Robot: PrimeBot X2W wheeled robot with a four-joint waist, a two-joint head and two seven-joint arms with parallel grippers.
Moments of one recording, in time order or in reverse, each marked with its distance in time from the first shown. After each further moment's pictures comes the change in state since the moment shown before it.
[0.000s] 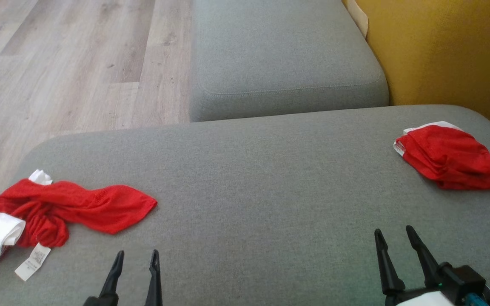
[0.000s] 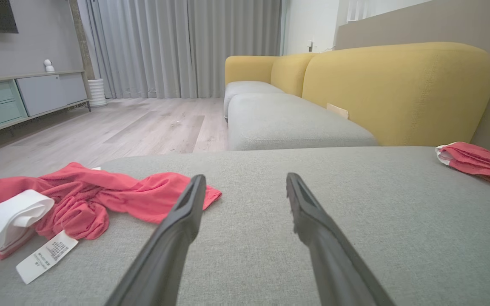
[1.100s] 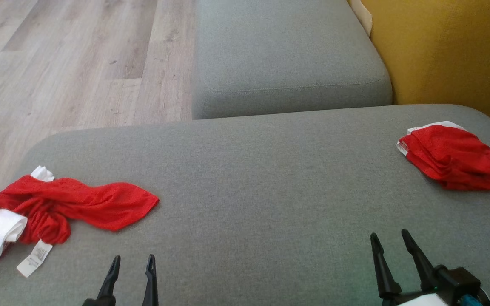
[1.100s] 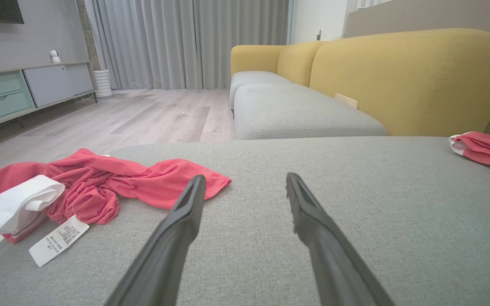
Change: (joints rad) left arm 0.006 0.000 0.028 0.034 0.007 -0.007 0.000; right arm 0.000 0.001 0.015 0.025 0.009 0.000 0.000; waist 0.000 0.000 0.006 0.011
